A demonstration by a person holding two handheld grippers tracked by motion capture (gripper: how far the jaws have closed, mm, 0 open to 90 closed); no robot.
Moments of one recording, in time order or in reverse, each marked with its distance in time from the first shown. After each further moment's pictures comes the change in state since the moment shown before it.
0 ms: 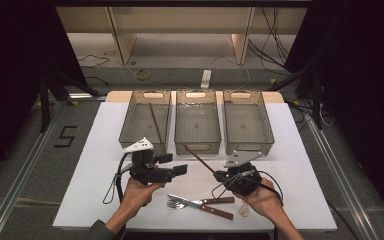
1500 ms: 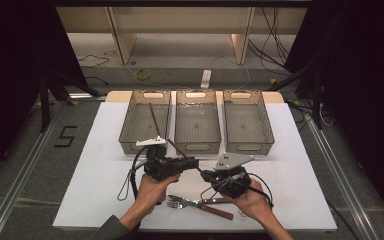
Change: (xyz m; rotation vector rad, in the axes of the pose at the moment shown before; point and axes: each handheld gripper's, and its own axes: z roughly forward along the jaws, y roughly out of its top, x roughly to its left) left arm -0.004 0.005 0.028 0.018 -0.111 -0.151; right arm 0.023 0.014 0.007 -0.106 0.036 -0.023
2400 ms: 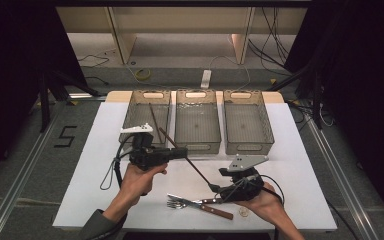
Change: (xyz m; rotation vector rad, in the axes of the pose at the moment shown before) left arm -0.013 0.039 -0.042 0.010 0.001 0.084; right arm -0.017 -0.022 -0.017 0.044 0.028 0.042
